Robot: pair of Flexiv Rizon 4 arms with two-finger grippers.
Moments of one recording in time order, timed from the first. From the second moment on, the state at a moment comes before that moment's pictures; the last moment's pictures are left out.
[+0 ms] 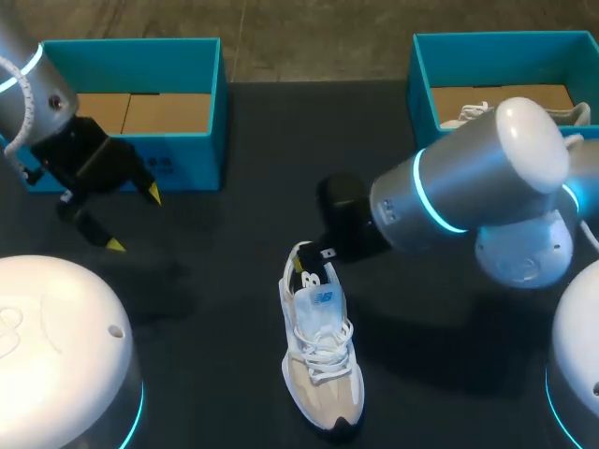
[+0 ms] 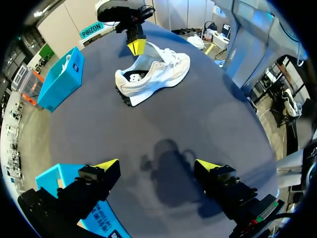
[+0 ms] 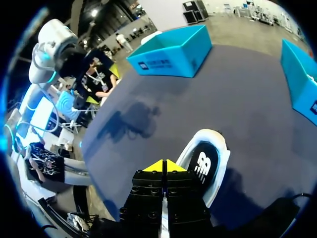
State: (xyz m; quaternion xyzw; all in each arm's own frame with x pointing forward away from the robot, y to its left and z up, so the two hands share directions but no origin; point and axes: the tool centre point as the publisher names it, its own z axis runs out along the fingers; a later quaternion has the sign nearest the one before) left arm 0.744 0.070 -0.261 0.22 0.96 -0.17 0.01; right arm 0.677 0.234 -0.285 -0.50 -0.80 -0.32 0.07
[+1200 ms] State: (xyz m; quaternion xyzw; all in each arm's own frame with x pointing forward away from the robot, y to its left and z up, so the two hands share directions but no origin) left arm 0.779 0.146 -0.250 0.29 0.94 -0.18 0.00; right arm 0.713 0.228 -0.322 -0.60 -0.77 -0.13 -0.17
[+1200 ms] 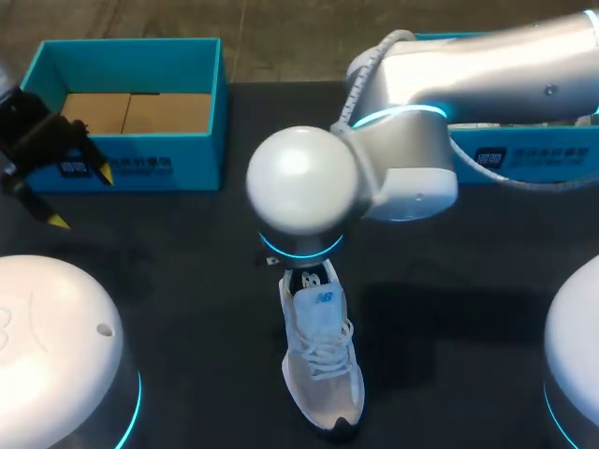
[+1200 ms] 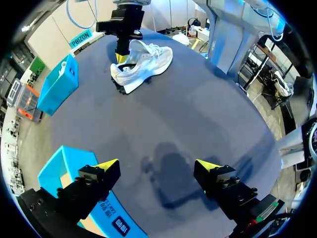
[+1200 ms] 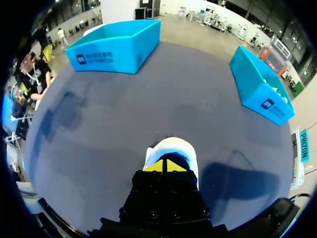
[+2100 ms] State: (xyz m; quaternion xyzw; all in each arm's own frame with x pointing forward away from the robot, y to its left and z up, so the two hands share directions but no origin) left arm 0.783 0.146 -0.251 0.29 0.94 -0.18 -0.01; right arm 0.722 0.201 -0.372 -0.60 -0.77 -0.08 -0.21
